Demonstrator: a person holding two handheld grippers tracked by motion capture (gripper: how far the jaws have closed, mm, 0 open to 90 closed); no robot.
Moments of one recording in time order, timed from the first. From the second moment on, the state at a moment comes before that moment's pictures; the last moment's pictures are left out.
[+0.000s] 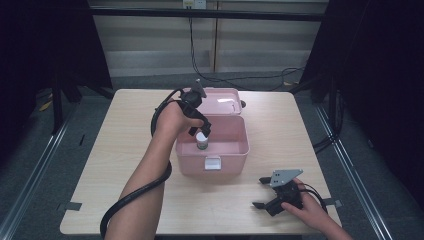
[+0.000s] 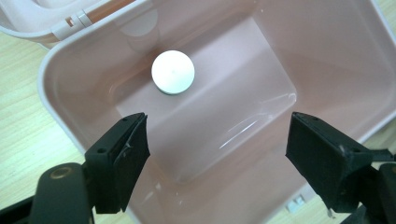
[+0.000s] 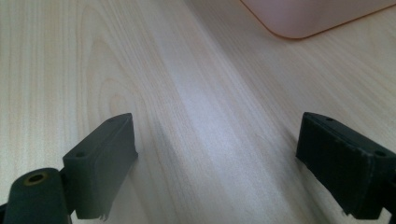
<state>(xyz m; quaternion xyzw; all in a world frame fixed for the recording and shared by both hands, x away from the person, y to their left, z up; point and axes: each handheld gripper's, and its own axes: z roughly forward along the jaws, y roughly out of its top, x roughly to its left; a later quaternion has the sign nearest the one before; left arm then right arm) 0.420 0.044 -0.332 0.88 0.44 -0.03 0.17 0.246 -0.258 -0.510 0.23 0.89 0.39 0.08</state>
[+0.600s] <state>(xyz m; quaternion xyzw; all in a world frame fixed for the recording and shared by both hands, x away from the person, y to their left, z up) 0.406 0.057 -0.315 0.89 0.41 -0.03 0.17 0.246 -0.258 -0.510 0.23 0.89 0.39 0.08</state>
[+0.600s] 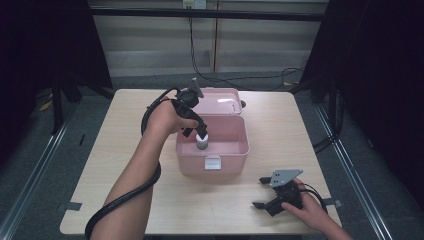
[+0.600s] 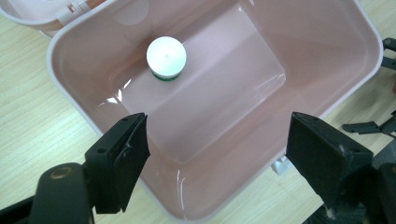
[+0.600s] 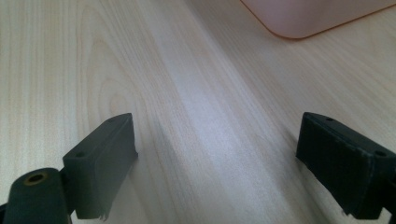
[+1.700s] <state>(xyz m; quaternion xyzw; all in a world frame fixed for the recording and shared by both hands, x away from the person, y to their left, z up) 0.385 0.126 -0.309 0.88 0.43 -0.02 0.19 0.246 -0.258 -0.510 0.23 0.89 0.39 0.08</state>
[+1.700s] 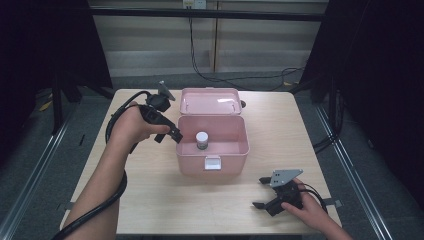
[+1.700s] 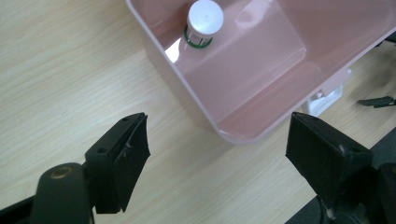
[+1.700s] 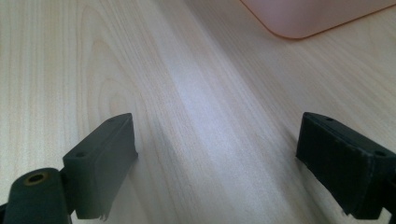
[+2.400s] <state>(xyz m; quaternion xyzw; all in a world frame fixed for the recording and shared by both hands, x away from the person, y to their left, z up) 0.367 0.154 -0.344 0.88 0.44 -0.03 0.20 0.246 -0.258 -0.511 0.23 0.89 0.39 0.08</state>
